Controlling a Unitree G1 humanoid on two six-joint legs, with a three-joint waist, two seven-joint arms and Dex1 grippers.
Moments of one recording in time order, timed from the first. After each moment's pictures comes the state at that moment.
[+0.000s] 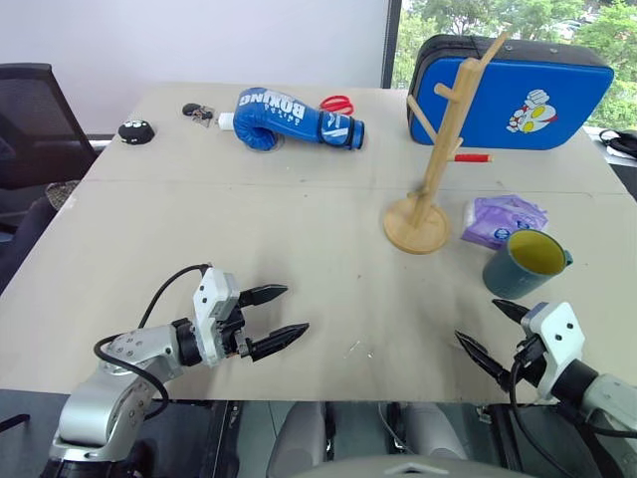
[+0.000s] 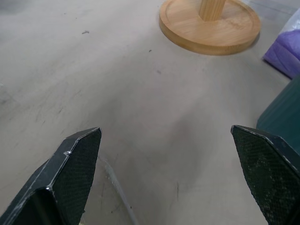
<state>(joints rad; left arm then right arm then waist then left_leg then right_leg) 0.18 0.70 0.16 -0.38 -0.63 0.40 -0.99 0.50 -0.53 -0.21 -0.77 0.34 0.48 0.59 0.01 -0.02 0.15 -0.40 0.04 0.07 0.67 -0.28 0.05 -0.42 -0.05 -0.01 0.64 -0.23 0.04</state>
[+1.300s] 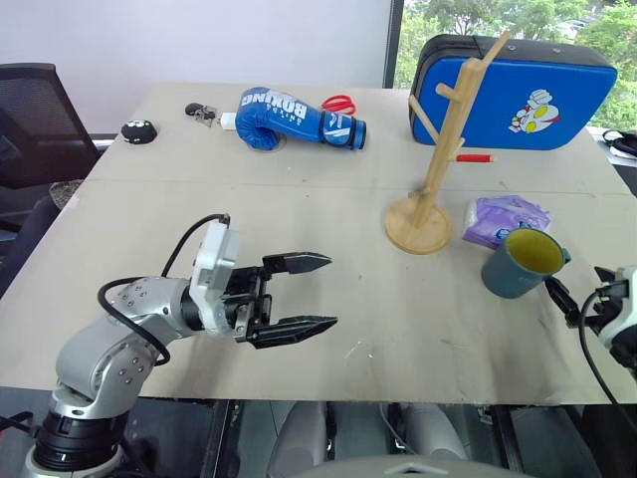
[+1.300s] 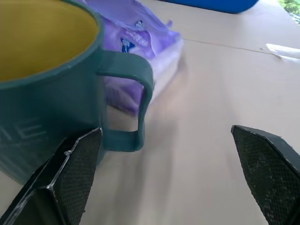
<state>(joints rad) -0.08 0.75 0.15 -0.51 -0.93 0.54 -1.11 0.19 -0.52 -0.49 -0.30 0.40 0.42 0.45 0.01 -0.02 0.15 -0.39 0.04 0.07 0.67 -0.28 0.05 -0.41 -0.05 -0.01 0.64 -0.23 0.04</state>
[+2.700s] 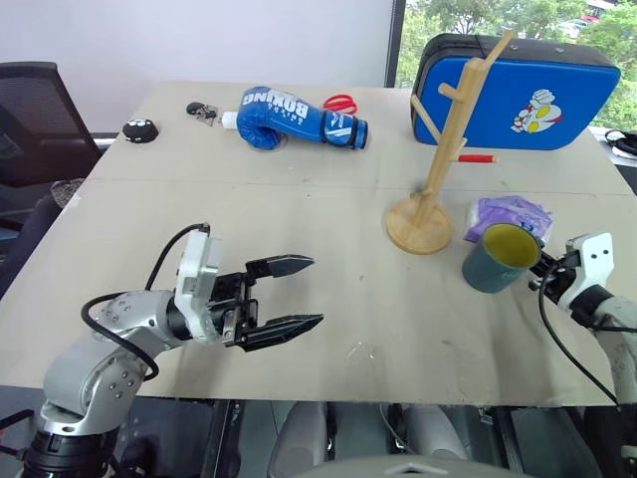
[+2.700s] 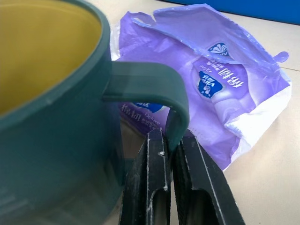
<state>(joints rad) 0.02 0.75 0.21 -0.50 -0.91 0.48 -1.11 -0.04 -0.56 -0.33 -0.02 0.38 0.31 0.64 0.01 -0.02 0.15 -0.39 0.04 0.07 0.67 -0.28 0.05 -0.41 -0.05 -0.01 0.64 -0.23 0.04</state>
